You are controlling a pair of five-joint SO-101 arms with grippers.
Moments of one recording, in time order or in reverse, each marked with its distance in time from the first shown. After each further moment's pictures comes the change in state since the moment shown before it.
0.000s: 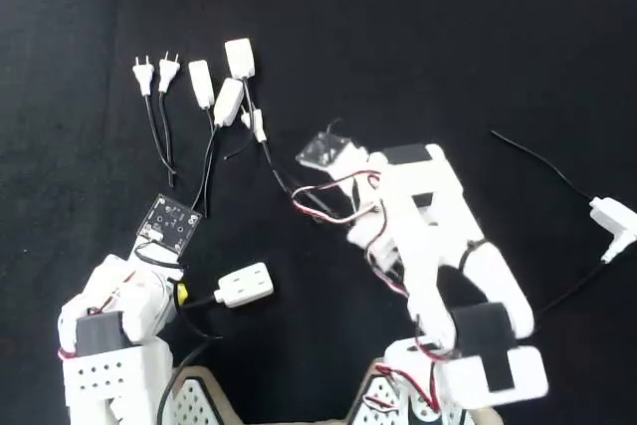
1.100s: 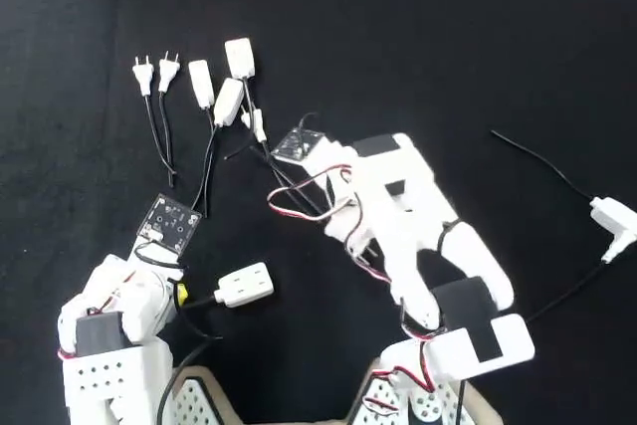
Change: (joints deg) left arm 0.0 0.0 0.0 0.0 0.0; right arm -4.3 8.4 -5.3 0.0 -0.4
